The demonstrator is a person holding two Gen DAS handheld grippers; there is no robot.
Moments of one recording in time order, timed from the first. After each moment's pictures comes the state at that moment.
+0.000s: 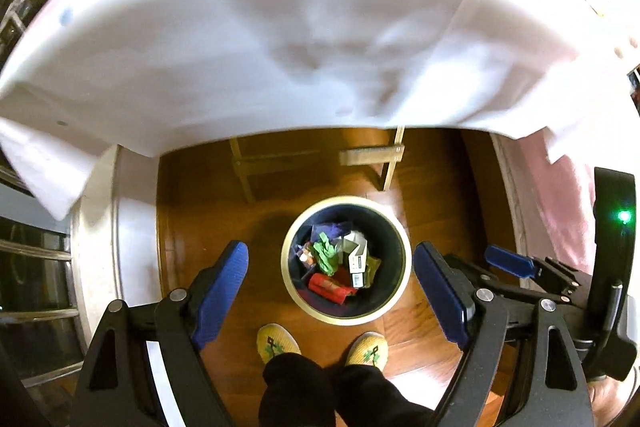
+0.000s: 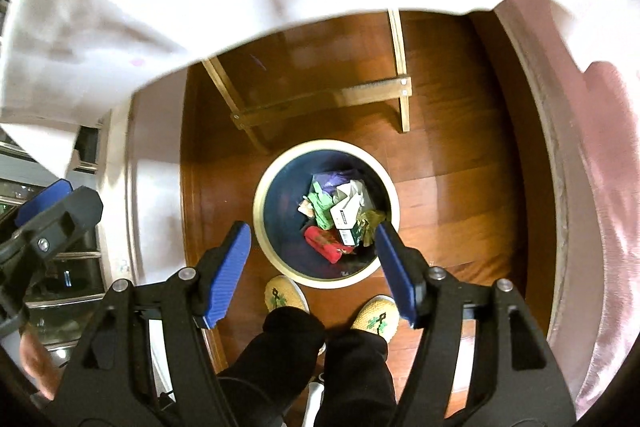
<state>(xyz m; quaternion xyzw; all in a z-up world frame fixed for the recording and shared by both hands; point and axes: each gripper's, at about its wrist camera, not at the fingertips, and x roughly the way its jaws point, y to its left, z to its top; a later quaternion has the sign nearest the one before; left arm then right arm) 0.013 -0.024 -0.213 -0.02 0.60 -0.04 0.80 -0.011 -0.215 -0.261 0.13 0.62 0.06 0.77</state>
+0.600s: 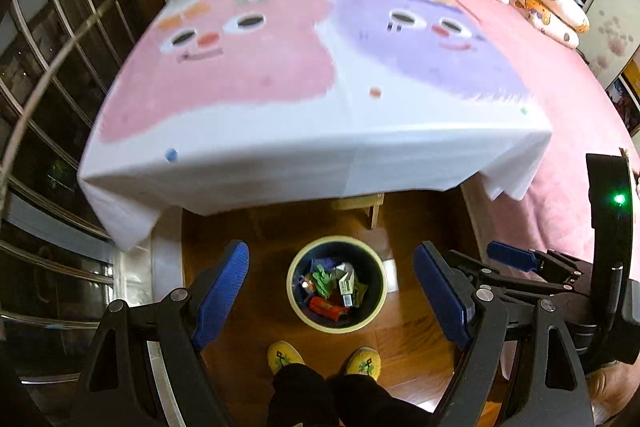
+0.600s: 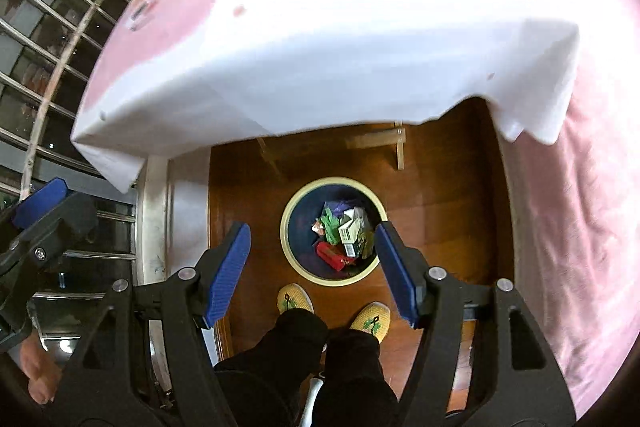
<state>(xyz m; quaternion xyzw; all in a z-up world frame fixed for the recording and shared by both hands) -0.020 -0.053 -0.023 0.00 0.53 -0.04 0.85 -0.024 -0.234 -0.089 0.12 0.58 0.08 0.80</state>
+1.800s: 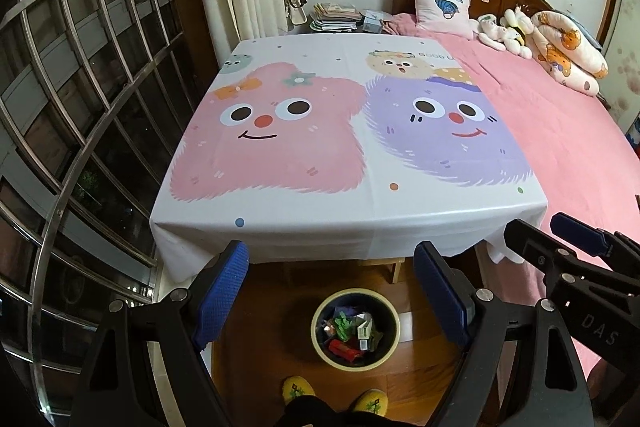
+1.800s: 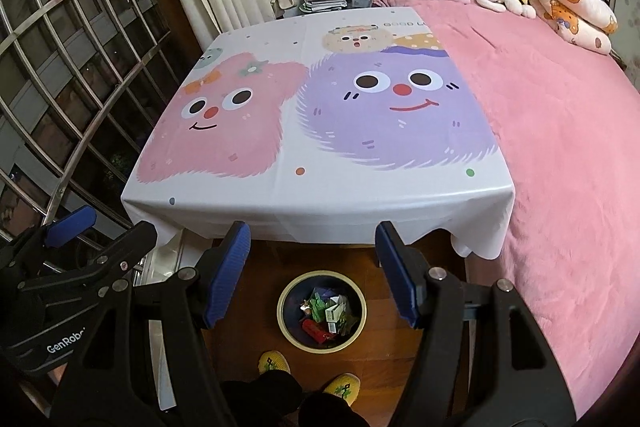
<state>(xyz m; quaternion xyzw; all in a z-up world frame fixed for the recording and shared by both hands) -0.036 -0.041 0.081 0.00 0.45 0.03 0.89 -0.039 -0.215 0.082 0.06 0.44 0.08 0.89</state>
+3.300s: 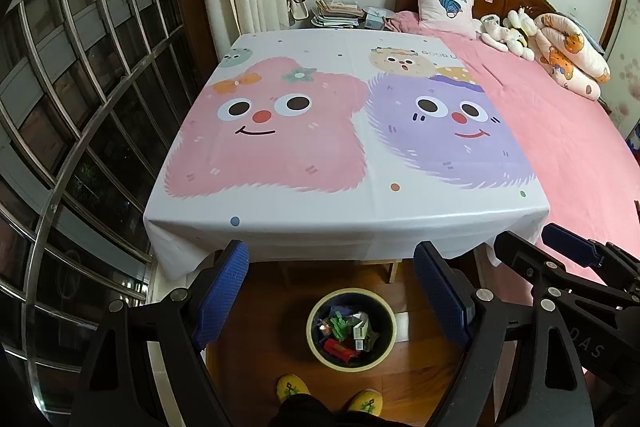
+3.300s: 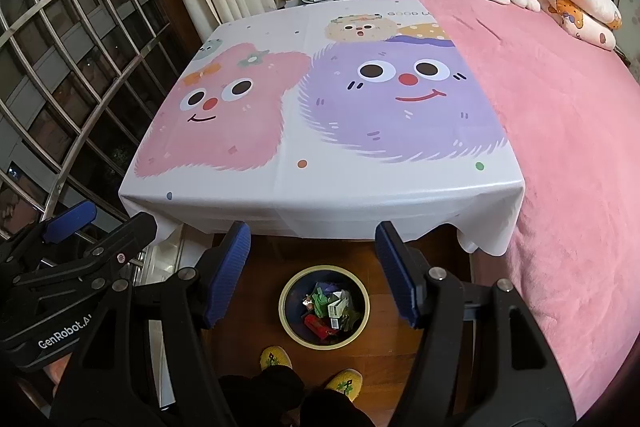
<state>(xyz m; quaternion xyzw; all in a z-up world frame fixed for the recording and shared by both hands) -0.029 -0.047 0.070 -0.01 0.46 0.03 0.89 -0.029 -0.214 0.061 0.06 0.45 0.08 0.89</state>
